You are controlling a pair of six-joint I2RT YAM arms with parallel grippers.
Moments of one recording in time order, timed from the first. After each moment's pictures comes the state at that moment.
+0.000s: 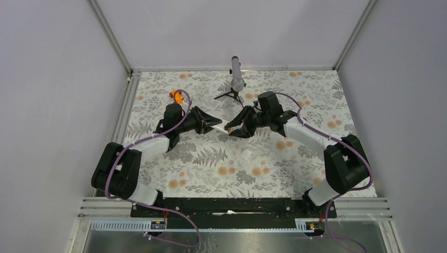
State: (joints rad) left arm -0.34 1.46 0.64 0.49 0.68 -1.37; right arm 0.54 1.57 1.02 -0.19 -0.65 1.38
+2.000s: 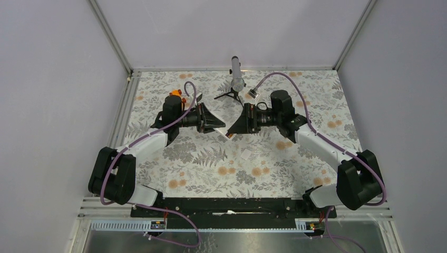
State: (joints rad) left arm -0.35 1.41 0.77 0.33 0.98 -1.23; right arm 0.49 1.40 0.93 0.00 -0.88 0.70
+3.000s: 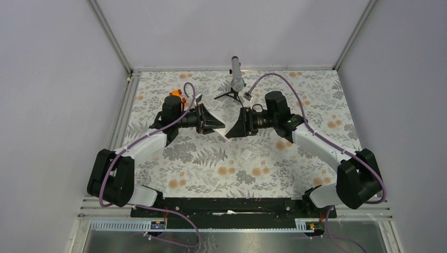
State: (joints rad) left arm -0.34 1.39 0.77 0.27 0.99 -1.23; right arm 0.55 1.41 0.97 -0.08 -0.85 0.60
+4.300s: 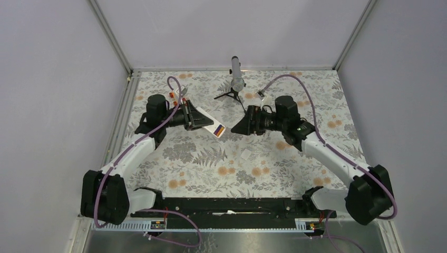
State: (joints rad) left arm -0.25 1.25 0.77 0.16 0.99 -0.99; right arm 0.53 1.29 0.89 -0.05 -0.69 0.68
